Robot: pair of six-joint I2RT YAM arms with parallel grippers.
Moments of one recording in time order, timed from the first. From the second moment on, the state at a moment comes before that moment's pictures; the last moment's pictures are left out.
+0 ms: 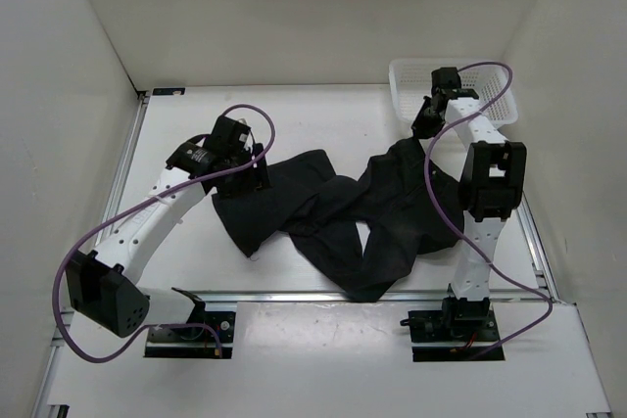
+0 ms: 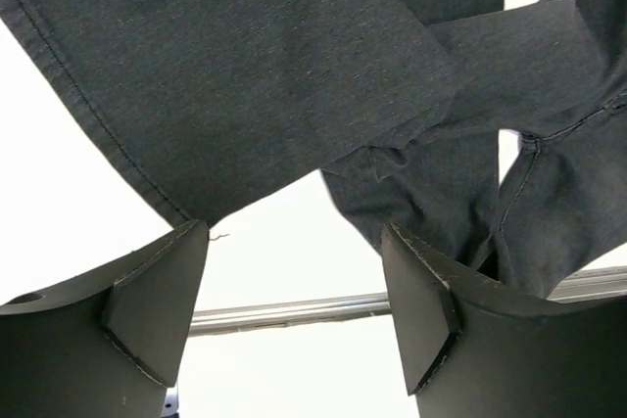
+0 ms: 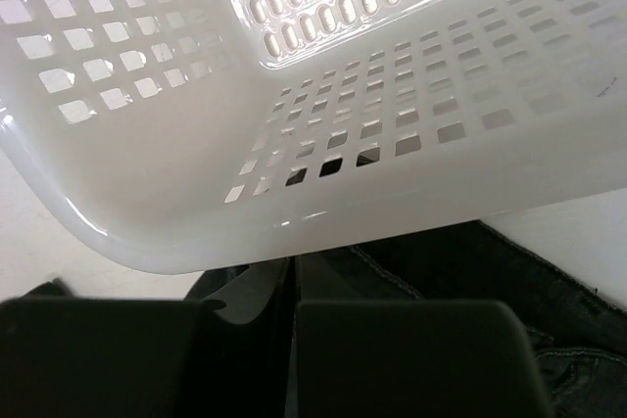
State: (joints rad) left arm -0.47 1.32 1.27 -0.94 -0.04 -0.61; right arm 0.05 2.16 1.83 -0.72 -0.05 0.49
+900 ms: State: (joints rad) left arm -0.92 1.43 1.01 -0.76 0.05 -0.84; right arm -0.10 1.12 0.72 -0.70 -0.09 0.58
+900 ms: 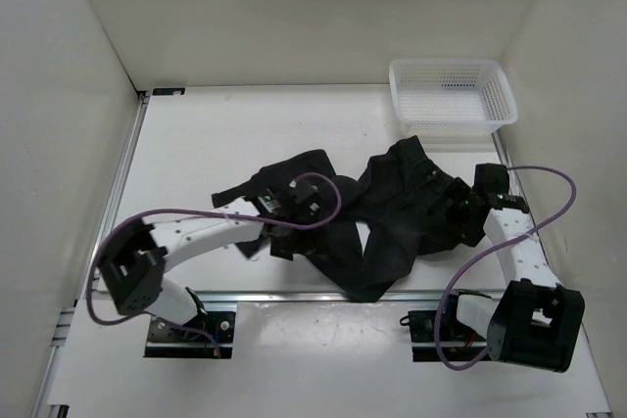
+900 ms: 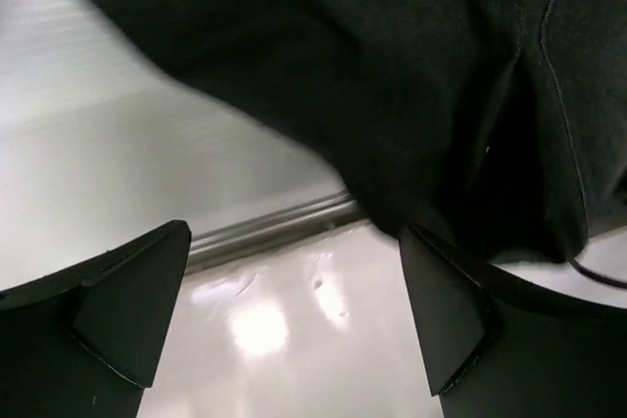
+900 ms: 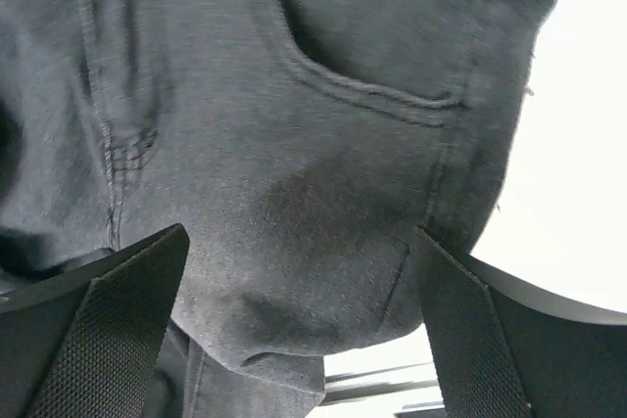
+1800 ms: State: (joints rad) left arm -0.75 1.42 1.13 -0.80 -0.06 -0.82; right arm -0.19 1.08 0.59 -0.67 -0.08 0.67
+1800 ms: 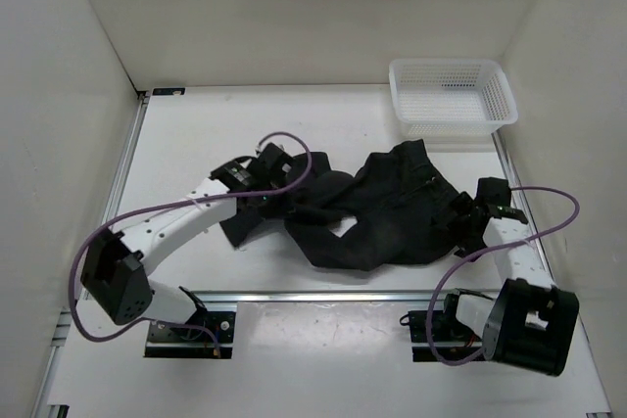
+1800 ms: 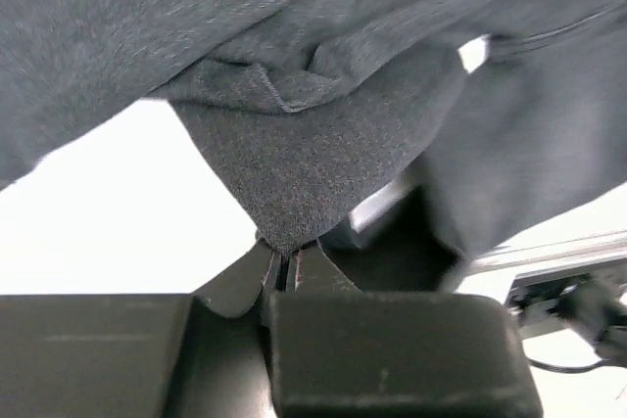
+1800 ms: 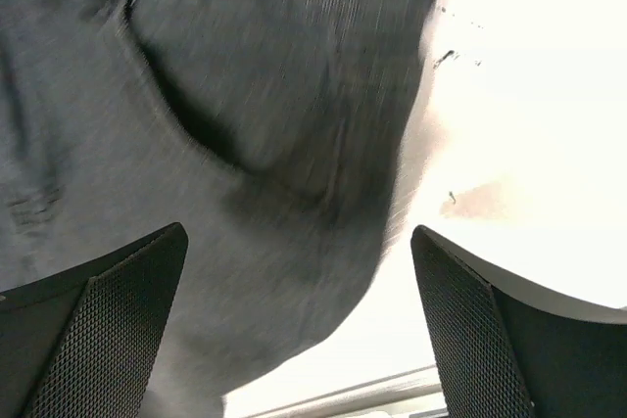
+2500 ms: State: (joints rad) left arm -0.36 1.66 2.01 -1.17 -0.14 -0.52; right arm -0.18 1.39 1.02 -0.56 -0.21 0.72
